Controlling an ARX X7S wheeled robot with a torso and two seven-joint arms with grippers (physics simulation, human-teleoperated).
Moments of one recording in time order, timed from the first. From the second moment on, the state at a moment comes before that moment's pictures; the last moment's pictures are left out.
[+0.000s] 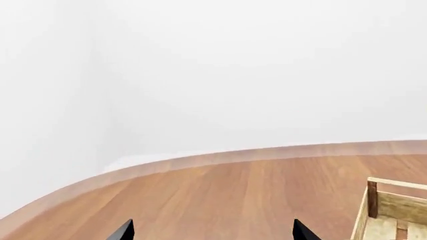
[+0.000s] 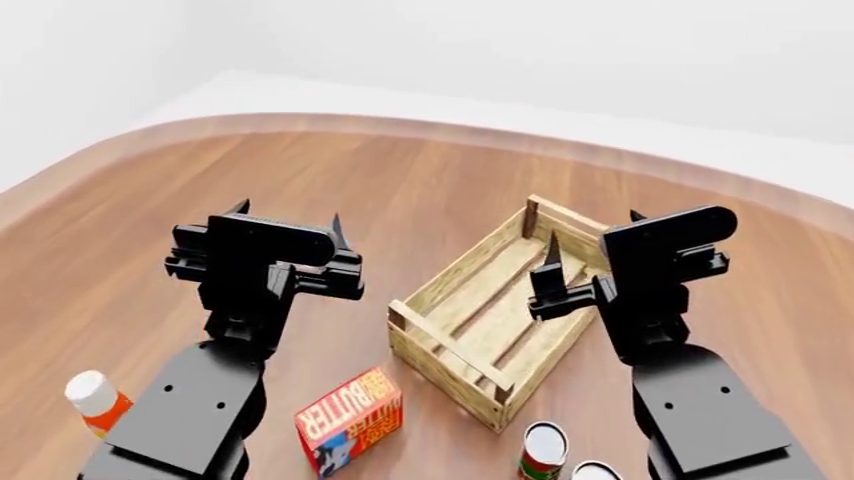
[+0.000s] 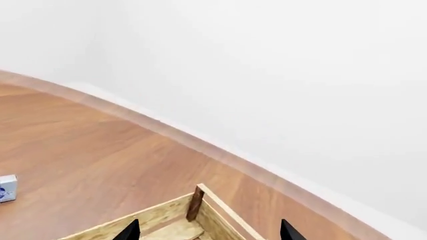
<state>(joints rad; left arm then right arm) -0.49 -0.24 0.24 0.31 -0.18 -0.65 -0.18 0.48 0.35 -0.22 -0.33 0.13 0.73 0.10</state>
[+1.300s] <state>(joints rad) -0.22 -0.41 -0.20 0.64 -0.26 -0.74 -0.28 0.51 0.36 -0.25 -0.29 0.13 0.65 0.09</state>
